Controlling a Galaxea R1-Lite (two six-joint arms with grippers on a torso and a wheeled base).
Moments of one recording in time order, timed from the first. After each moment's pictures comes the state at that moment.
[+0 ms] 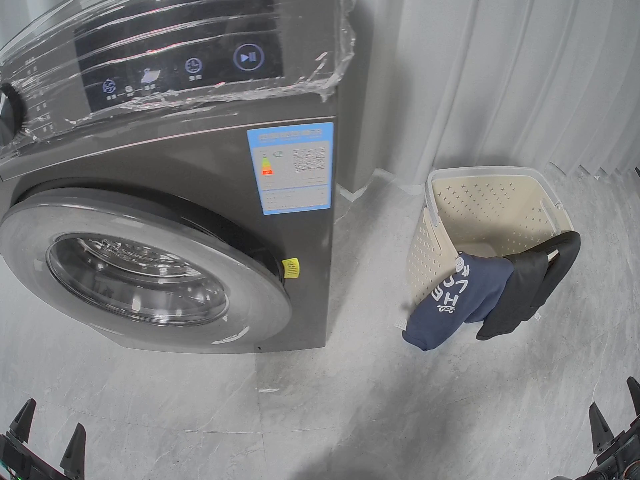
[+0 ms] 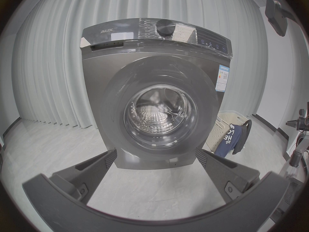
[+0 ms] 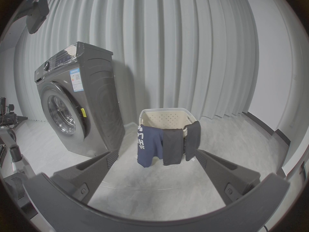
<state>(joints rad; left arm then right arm) 0.00 0.02 -0.02 0.00 0.00 -0.03 -0.01 0.02 -0.02 0.00 0.03 -0.02</state>
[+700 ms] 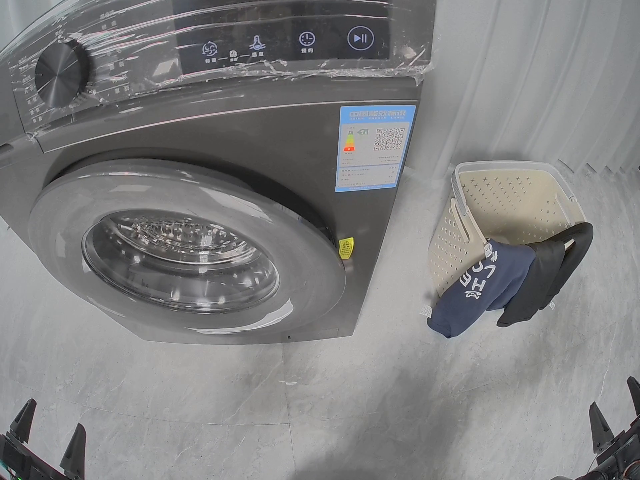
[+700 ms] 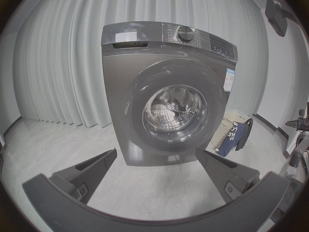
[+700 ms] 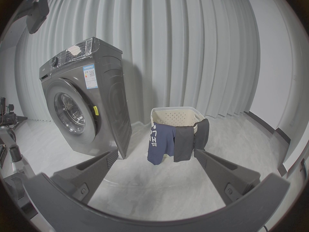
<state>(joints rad) 0.00 0.02 -0.02 0.00 0.00 -0.03 -0.01 0.02 -0.02 0.00 0.03 -0.02</state>
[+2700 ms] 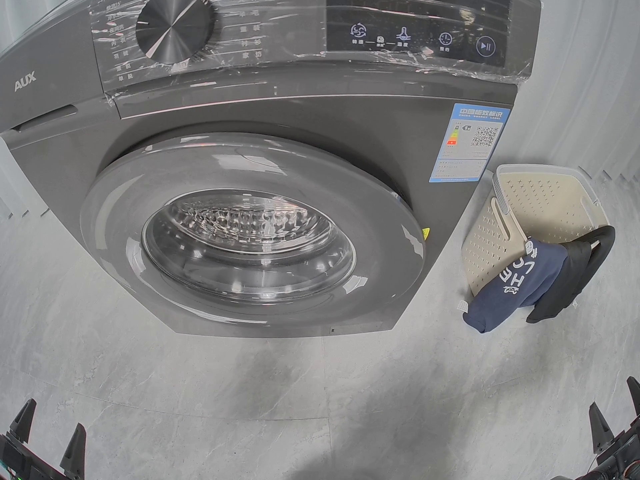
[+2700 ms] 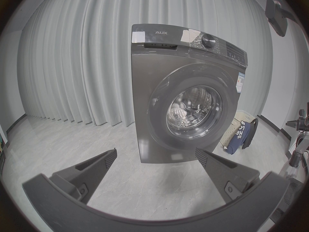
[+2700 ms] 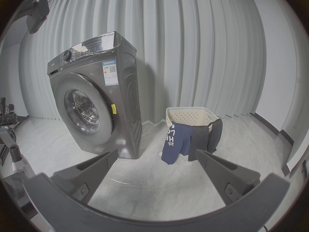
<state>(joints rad) 0.00 0.02 -0.02 0.00 0.00 -0.03 -0.01 0.02 -0.02 0.00 0.03 -0.02</state>
